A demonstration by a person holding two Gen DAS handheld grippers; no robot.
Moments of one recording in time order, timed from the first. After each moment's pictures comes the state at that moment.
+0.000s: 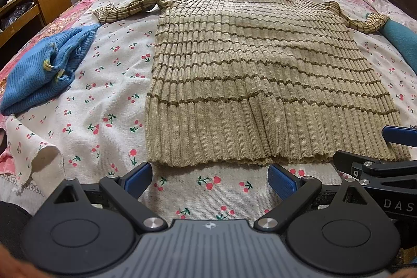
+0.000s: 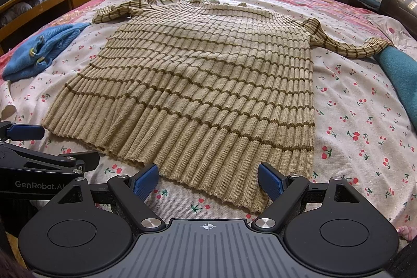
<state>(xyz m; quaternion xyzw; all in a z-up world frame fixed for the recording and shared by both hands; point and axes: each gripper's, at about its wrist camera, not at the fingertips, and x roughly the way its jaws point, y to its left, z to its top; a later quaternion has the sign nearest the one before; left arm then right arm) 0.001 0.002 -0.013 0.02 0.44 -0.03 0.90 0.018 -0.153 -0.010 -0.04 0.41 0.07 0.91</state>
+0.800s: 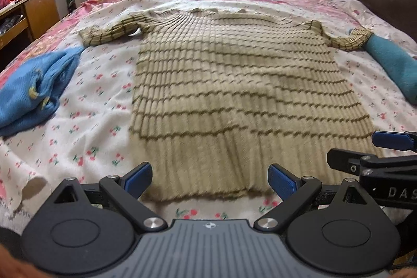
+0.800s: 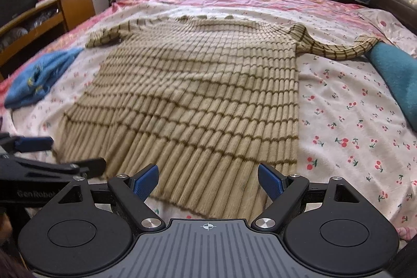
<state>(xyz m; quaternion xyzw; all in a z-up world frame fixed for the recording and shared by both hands) 0.014 -0.010 0.008 0.01 0.41 -0.07 0.91 0.023 -0.176 0.012 0.01 0.39 0.06 0.92</state>
